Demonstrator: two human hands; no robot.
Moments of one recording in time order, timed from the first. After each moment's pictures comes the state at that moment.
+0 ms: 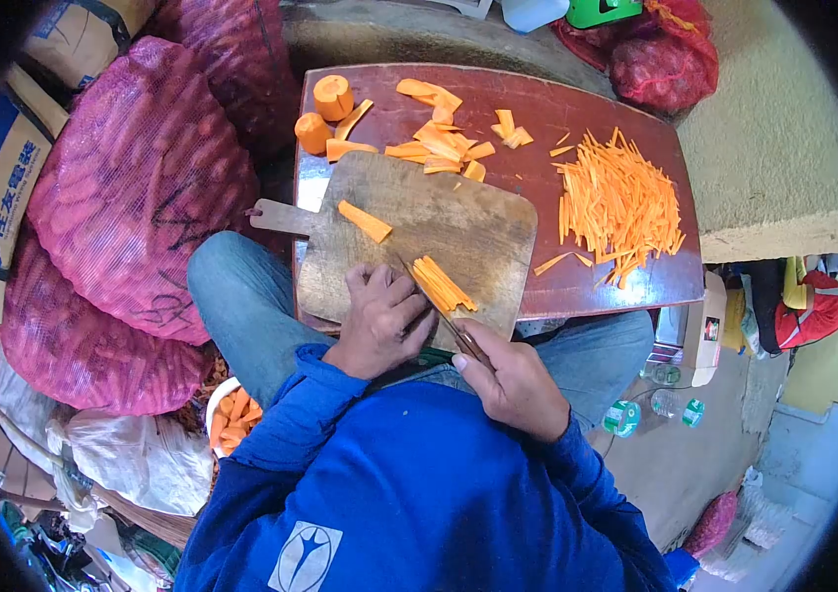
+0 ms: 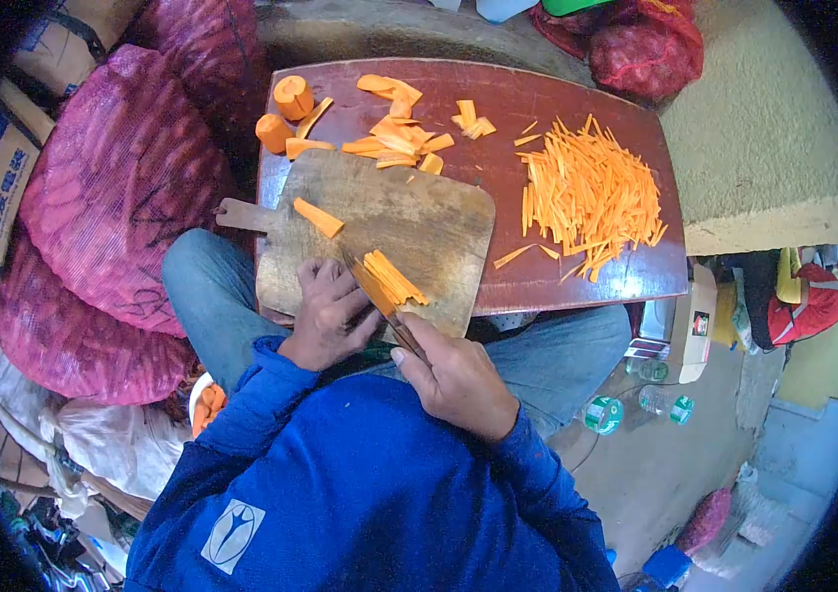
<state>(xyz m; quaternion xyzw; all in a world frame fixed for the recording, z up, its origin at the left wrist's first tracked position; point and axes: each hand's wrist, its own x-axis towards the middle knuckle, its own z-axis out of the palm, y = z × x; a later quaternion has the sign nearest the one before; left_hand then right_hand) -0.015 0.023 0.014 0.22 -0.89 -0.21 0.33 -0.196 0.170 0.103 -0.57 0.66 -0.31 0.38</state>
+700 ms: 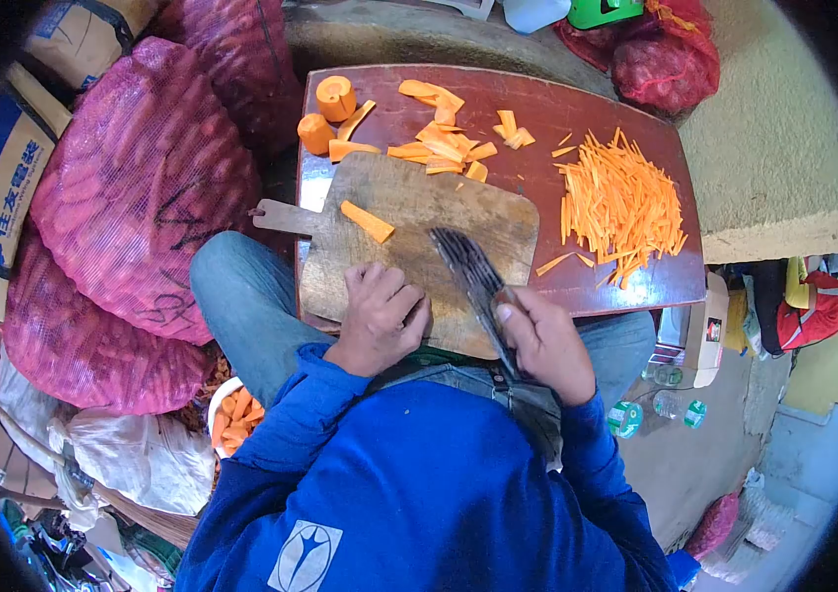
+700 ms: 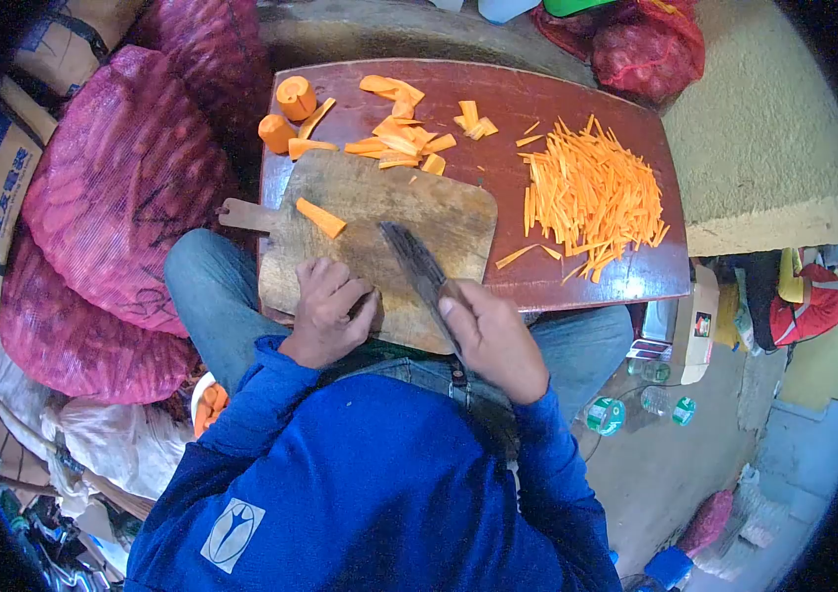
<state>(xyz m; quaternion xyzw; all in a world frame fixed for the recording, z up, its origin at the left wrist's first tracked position) -0.017 0.022 0.007 0.25 -0.87 -0.19 0.37 -0.240 0.151 0.099 -0.49 0.71 -0.30 0.41</state>
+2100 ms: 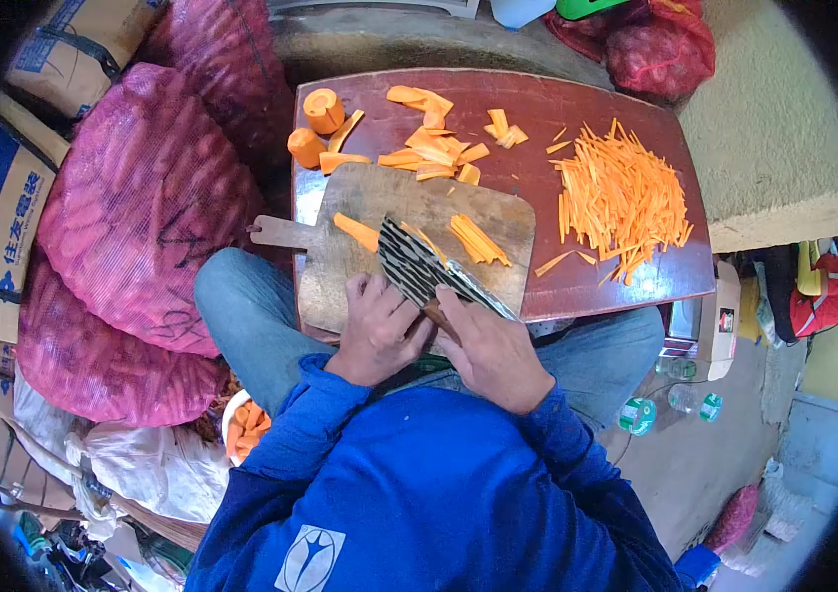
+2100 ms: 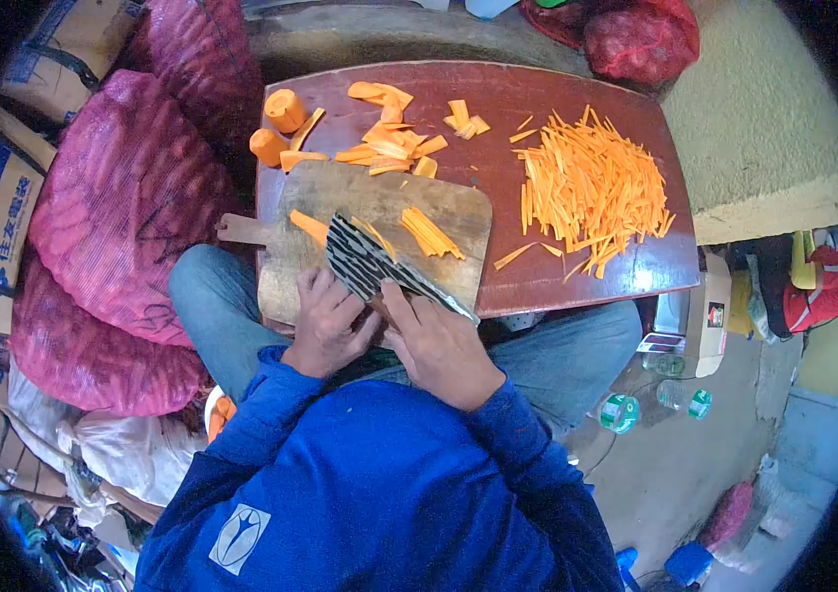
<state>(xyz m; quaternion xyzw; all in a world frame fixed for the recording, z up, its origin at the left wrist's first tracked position) -0.018 0.021 0.013 0.21 -0.91 -0.18 0.32 -0.200 0.145 0.057 -0.71 0.66 -0.22 0.15</state>
